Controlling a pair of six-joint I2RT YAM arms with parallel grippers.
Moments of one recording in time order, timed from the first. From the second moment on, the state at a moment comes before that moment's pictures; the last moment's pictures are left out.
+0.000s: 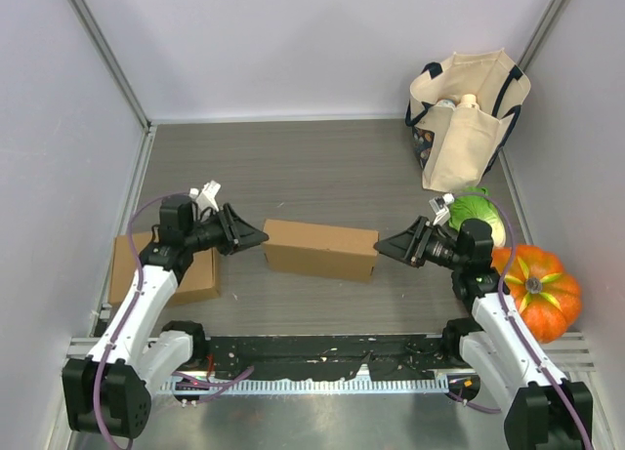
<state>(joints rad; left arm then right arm) -0.12 0.93 0.64 -0.34 0.75 -0.73 0.08 0.73 0.34 0.10 -0.90 0.88</state>
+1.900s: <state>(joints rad) -0.68 0.85 0.42 -0.46 0.15 -1.08 0.40 0.98 0.39 -0.22 -0.47 0.68</state>
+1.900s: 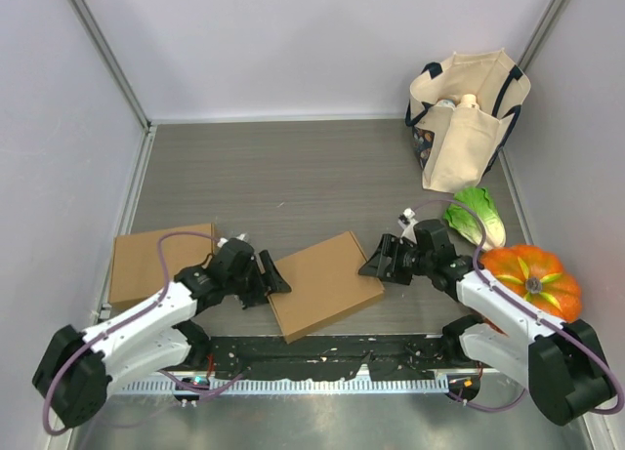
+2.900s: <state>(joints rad) -0.29 1.07 0.64 -0.49 -0.08 -0.73 0.77 1.46 0.52 0.36 -0.18 0.95</state>
